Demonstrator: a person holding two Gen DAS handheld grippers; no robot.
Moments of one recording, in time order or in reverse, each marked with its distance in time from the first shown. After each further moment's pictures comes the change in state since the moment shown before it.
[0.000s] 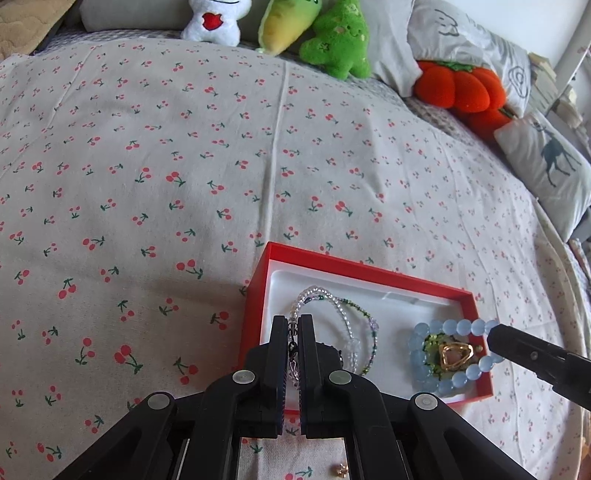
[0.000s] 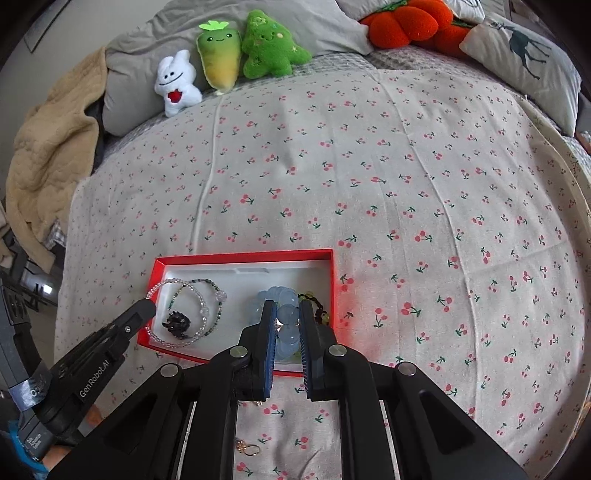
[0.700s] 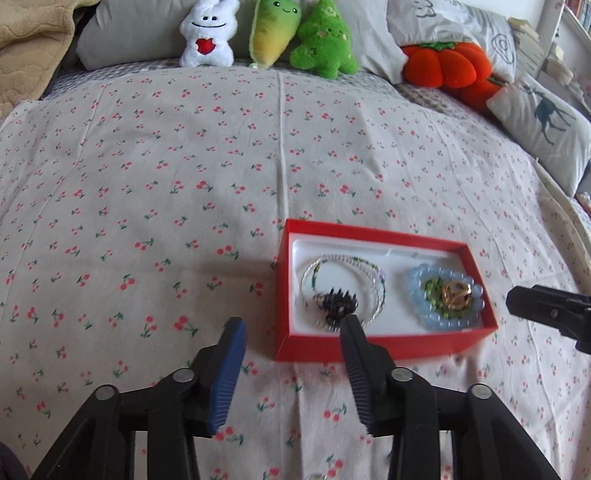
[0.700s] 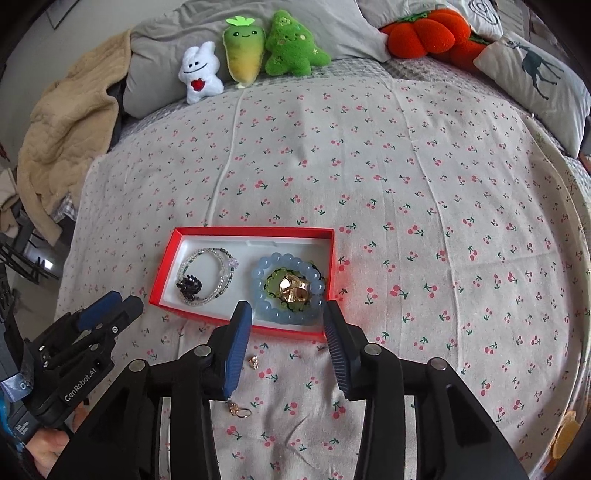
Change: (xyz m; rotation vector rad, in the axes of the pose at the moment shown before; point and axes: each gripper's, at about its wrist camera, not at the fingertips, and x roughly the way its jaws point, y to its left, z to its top) left arm -0.052 -0.003 -0.025 0.140 -0.003 0.087; right arm -0.033 0.004 -0.023 -0.093 0.009 0.011
